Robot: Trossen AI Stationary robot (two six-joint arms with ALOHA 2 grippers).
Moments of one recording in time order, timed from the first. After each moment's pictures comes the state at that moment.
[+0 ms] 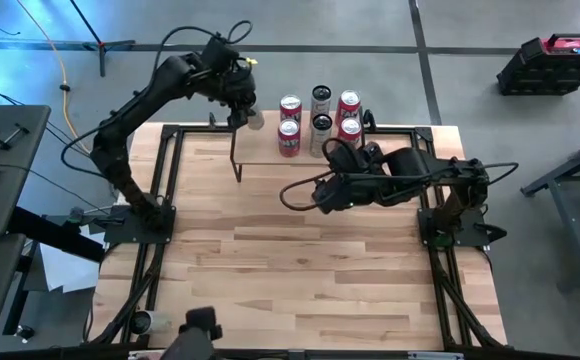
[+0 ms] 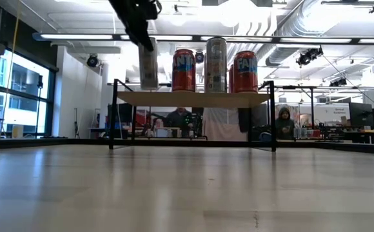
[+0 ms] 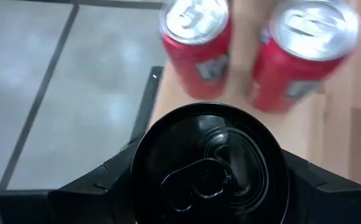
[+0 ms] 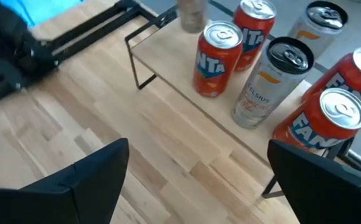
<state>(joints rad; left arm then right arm) 0.76 1.66 1.87 -1.11 0.15 0.54 0.23 1.81 2.31 -1.57 0.70 0.85</state>
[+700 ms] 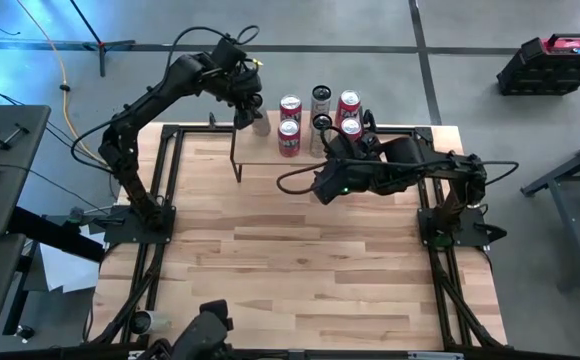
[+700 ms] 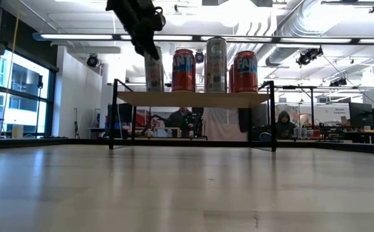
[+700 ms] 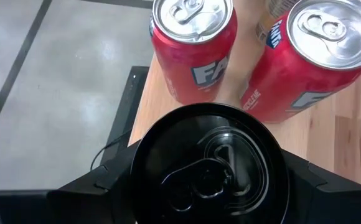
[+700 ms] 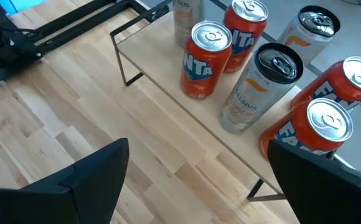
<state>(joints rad) 0.79 1.74 1.87 -1.08 0.25 0.52 0.16 1.81 2.31 -1.57 0.66 0.76</state>
